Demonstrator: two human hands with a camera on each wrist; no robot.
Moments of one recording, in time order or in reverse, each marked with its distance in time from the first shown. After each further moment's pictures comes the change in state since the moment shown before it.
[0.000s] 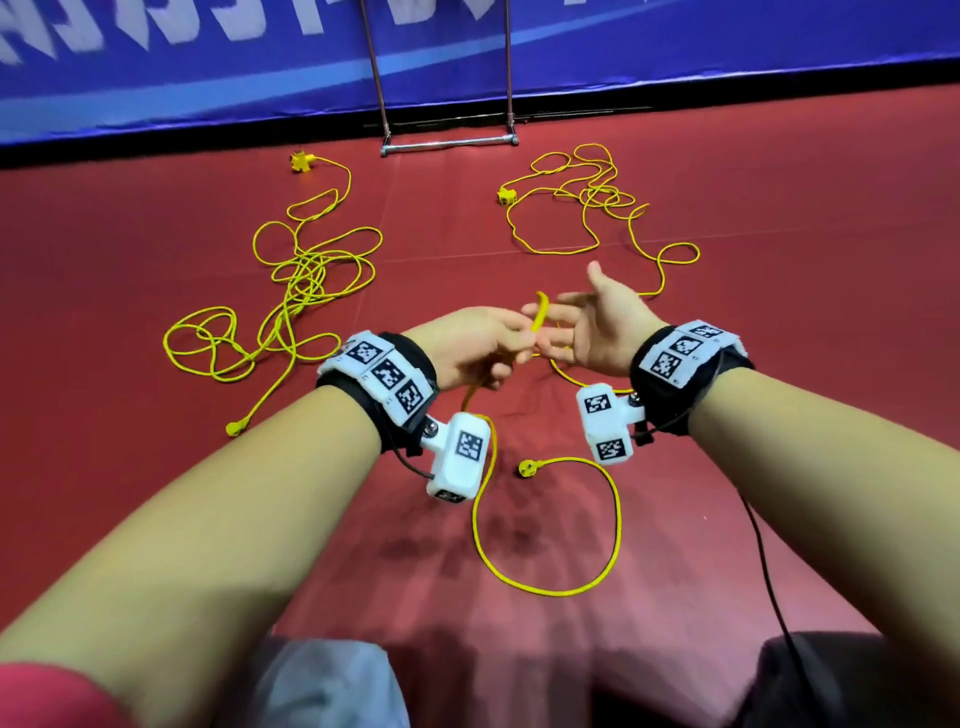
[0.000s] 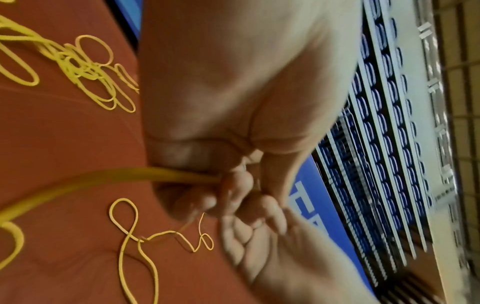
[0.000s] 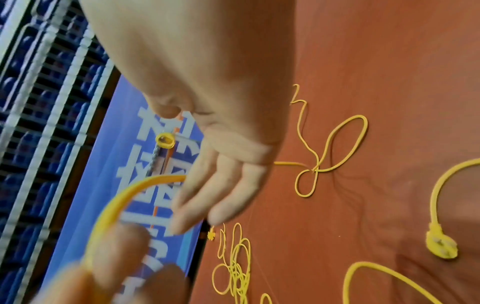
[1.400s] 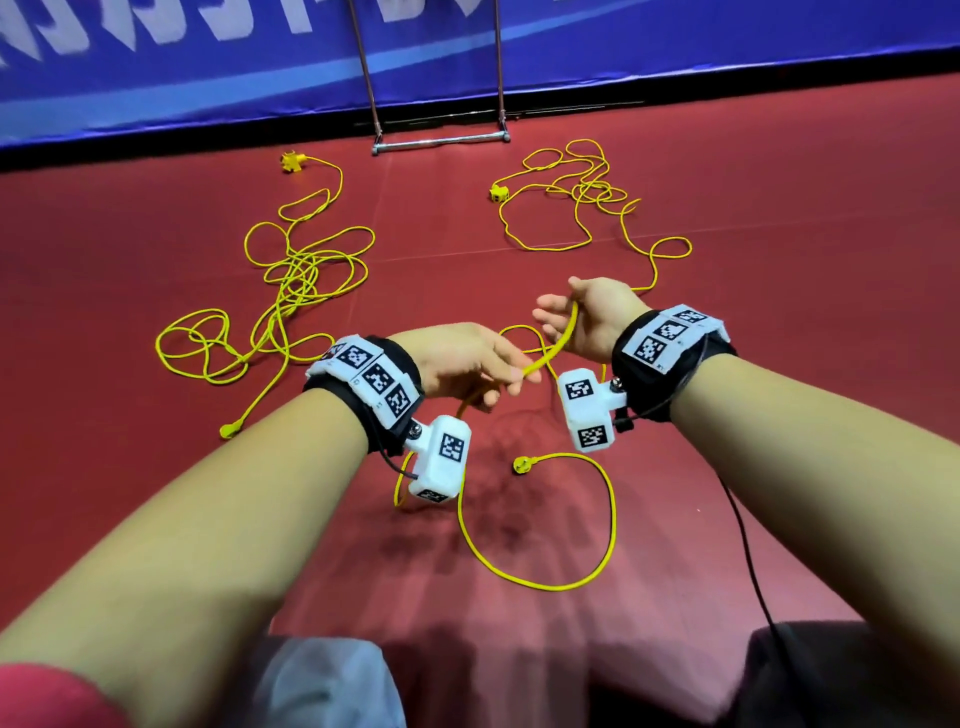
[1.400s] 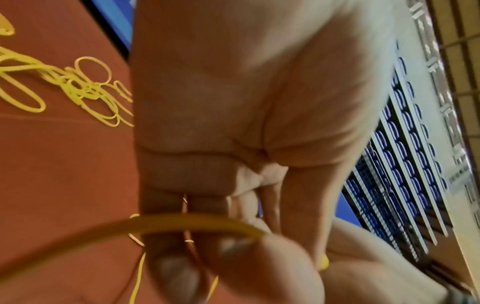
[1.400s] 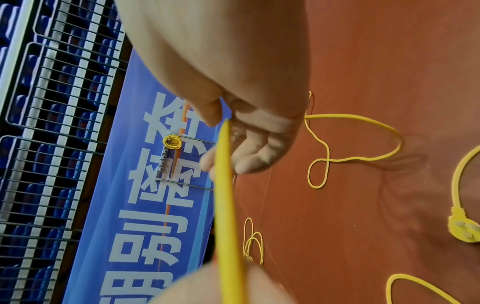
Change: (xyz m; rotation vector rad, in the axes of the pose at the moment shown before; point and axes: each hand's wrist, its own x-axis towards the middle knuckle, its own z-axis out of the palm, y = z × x) left_hand -0.007 -0.003 0.002 0.113 -0.120 -0.116; right_hand 0.012 -0.002 0.001 0.041 0.223 -0.029
